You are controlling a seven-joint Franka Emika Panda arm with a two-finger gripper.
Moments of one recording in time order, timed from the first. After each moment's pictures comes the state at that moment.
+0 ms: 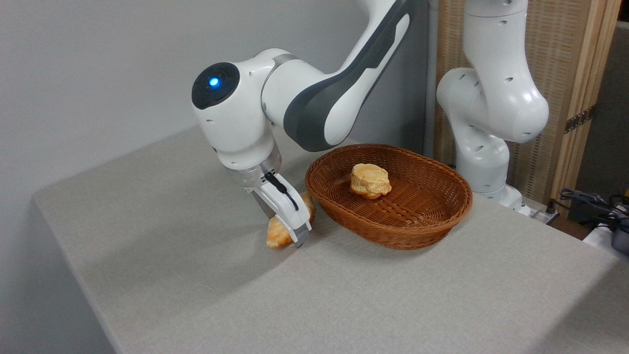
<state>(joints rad) -0.20 0.06 0.10 -2.05 -0.27 1.83 0.84</state>
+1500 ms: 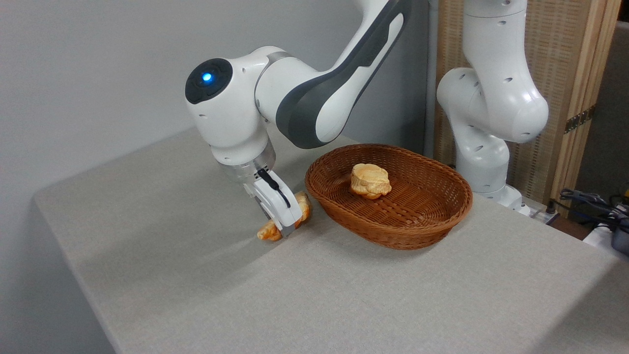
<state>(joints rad) -0.20 0.06 0.09 -2.03 -0.27 1.83 0.85</state>
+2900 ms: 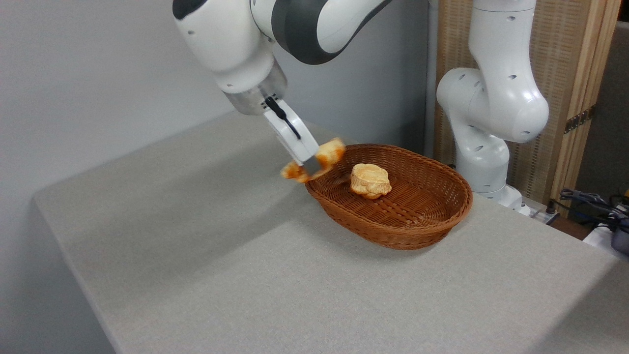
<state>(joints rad) -0.19 -0.05 0.10 -1.87 -0.17 1.37 0.93</state>
